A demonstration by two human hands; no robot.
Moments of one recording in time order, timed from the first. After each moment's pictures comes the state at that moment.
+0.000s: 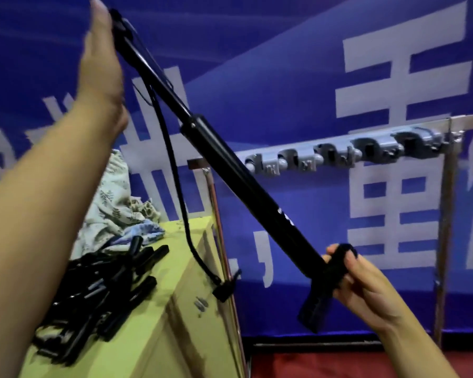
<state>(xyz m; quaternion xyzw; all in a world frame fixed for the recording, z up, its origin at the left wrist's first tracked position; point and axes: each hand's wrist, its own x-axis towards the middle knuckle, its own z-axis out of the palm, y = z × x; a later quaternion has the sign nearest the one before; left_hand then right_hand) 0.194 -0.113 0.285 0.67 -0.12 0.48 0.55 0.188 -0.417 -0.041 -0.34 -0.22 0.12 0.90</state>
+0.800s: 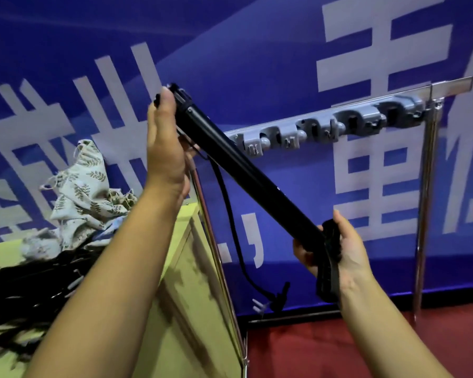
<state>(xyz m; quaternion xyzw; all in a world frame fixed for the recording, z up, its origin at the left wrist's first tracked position) 0.193 -0.197 0.143 0.63 -0.16 0.32 0.69 0.203 -0.397 -0.031 -0.12 0.07 0.13 0.98</state>
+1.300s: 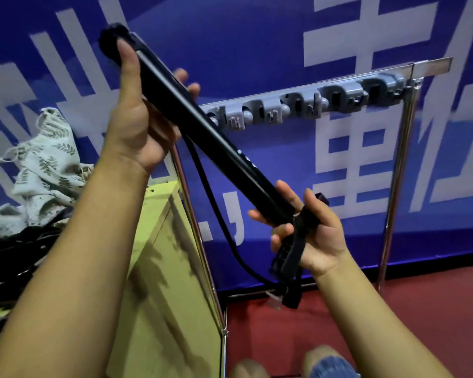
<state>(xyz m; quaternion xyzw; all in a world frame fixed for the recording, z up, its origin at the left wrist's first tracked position) 0.185 -0.196 0.144 0.55 -0.16 0.17 0.80 0.178 -0.397 -0.034 -0.07 -0.22 0.37 0.90</state>
